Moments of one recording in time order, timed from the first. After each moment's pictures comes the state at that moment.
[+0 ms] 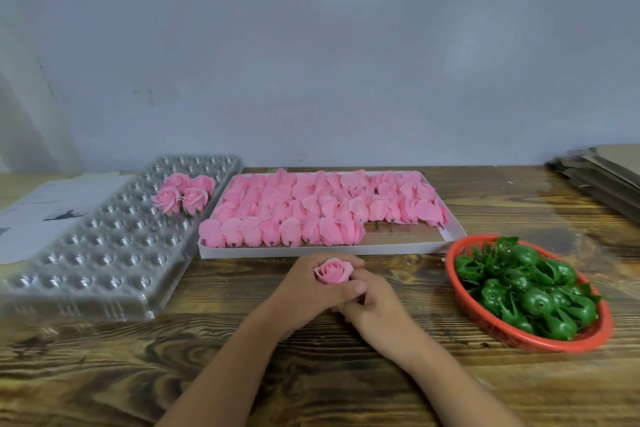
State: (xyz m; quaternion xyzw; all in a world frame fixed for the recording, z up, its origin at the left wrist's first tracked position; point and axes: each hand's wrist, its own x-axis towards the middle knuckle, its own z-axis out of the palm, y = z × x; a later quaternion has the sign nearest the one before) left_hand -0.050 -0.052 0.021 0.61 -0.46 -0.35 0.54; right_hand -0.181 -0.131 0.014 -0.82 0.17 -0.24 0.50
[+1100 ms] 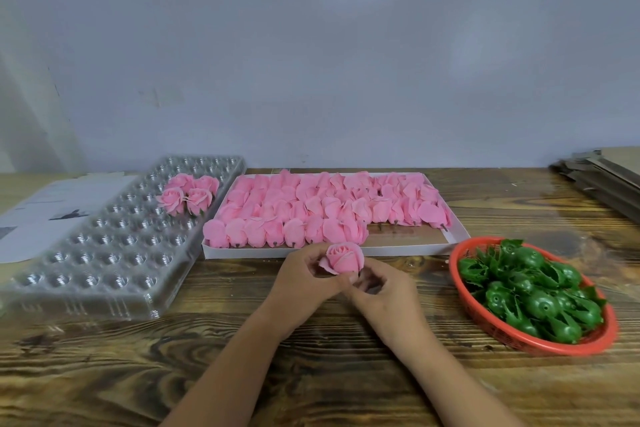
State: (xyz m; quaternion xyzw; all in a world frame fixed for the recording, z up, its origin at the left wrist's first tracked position) left_hand -0.044 -0.052 0.017 0.64 -0.45 -0.25 0.57; right_hand -0.174 -0.139 0.003 -0.76 0.25 -0.37 0.48
